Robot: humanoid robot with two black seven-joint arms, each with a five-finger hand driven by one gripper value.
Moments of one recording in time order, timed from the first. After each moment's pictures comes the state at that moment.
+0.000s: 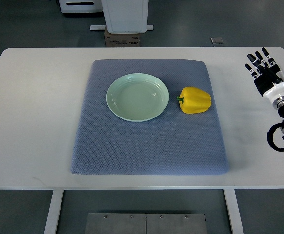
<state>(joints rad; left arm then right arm) -0.05 0.00 -0.11 -0.24 0.02 0.17 0.04 0.87 -0.17 0.67 0.18 0.12 0.47 0.34</state>
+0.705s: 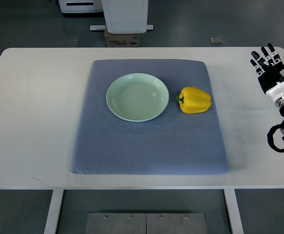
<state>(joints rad) -0.04 0.00 -0.11 -0.24 0.02 0.17 0.04 0.87 -0.17 0.65 0.18 0.12 0.46 0.43</state>
